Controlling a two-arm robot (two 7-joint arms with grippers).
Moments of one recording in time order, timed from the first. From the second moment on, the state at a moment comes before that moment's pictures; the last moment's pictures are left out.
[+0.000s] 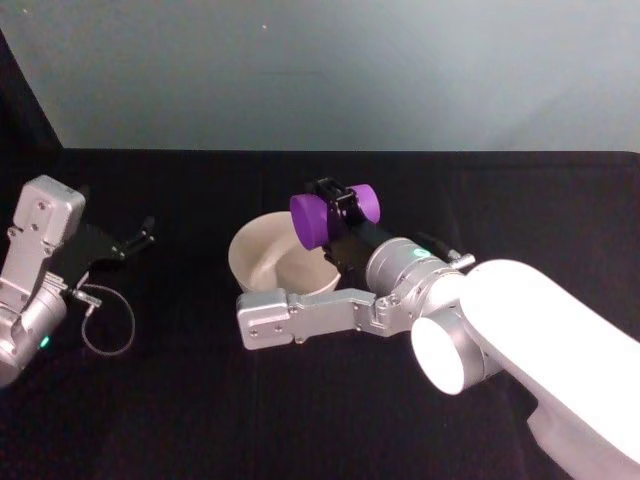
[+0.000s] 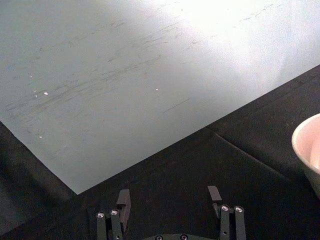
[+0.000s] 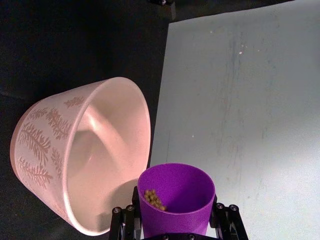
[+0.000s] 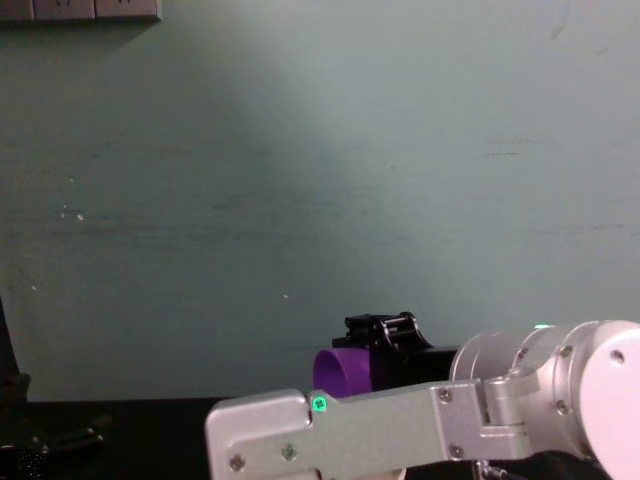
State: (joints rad) left arm -0.20 0.60 0.45 -1.41 -0.25 -0.12 0.03; right arm 0.44 0.35 -0.78 -1.61 -1.10 0.28 0.43
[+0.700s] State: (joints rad) left arm -0.20 0.60 0.45 -1.41 -0.25 -0.12 0.03; right arm 0.45 0.34 -0.80 -1.60 -1.18 0.26 0.46
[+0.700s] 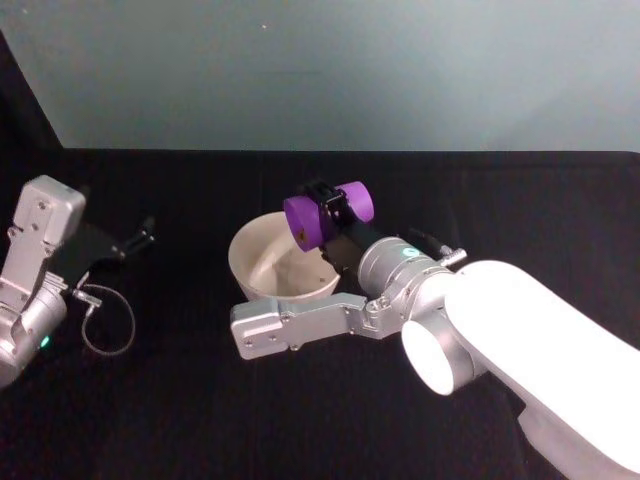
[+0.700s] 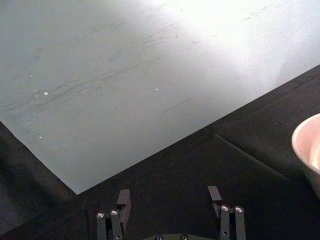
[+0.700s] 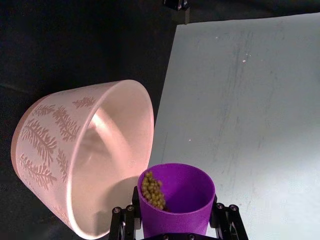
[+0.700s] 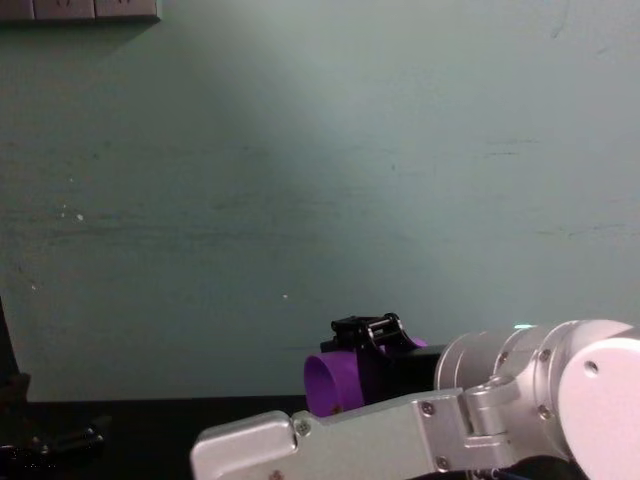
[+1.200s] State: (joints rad) left arm -0.20 0.60 0.45 -1.41 -0.25 -0.12 0.03; right arm 0.46 0.34 -0.80 -1.60 -1.20 0.26 0.47
